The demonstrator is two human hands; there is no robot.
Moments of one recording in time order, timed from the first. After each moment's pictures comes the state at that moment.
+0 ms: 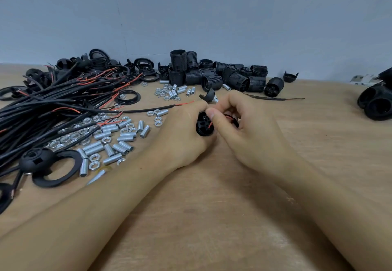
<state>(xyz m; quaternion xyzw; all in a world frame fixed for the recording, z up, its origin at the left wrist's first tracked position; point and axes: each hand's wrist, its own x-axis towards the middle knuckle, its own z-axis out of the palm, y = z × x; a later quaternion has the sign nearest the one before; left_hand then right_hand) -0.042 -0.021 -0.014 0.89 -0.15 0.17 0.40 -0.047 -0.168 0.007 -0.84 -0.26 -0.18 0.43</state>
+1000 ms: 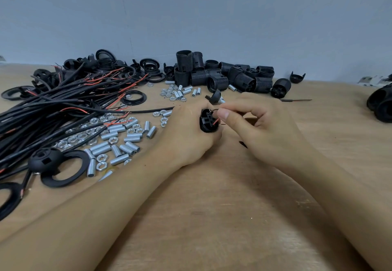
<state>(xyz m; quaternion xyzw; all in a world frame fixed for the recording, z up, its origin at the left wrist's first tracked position) -0.043 -0.019 -0.011 0.87 -0.12 0.17 0.45 -0.041 -0.177 0.011 -0.82 -0.29 -0.15 0.46</state>
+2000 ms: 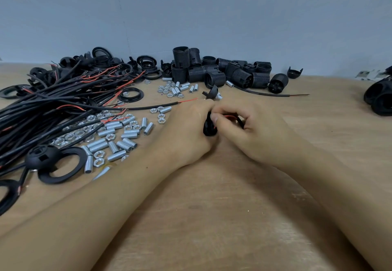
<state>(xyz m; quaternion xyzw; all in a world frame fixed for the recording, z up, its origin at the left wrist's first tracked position) -0.042 -0.022 -0.009 0.91 -0.19 0.17 0.32 -0.041 -0.178 0.011 -0.85 -0.38 -0.15 0.34</state>
